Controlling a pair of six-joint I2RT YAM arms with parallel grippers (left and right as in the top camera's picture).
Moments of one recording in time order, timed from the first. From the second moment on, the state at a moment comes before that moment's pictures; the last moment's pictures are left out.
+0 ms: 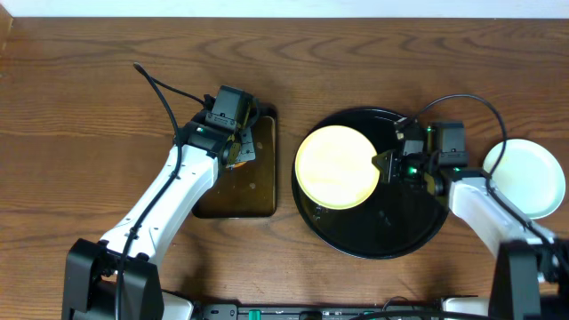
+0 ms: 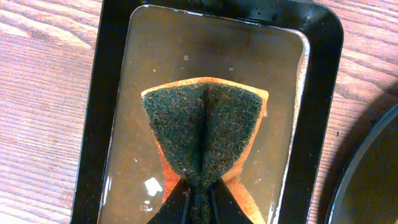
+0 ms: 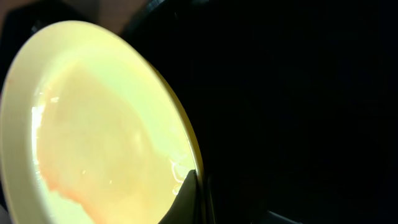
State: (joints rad) left arm -0.34 1.56 1.12 -0.73 -0.17 -0.48; right arm 0.06 1.52 0.71 -0.17 -0.53 0.18
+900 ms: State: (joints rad) left arm -0.34 1.68 1.12 -0.69 -0.12 -0.42; right arm 0.11 1.27 0.98 -0.67 0.15 -0.02
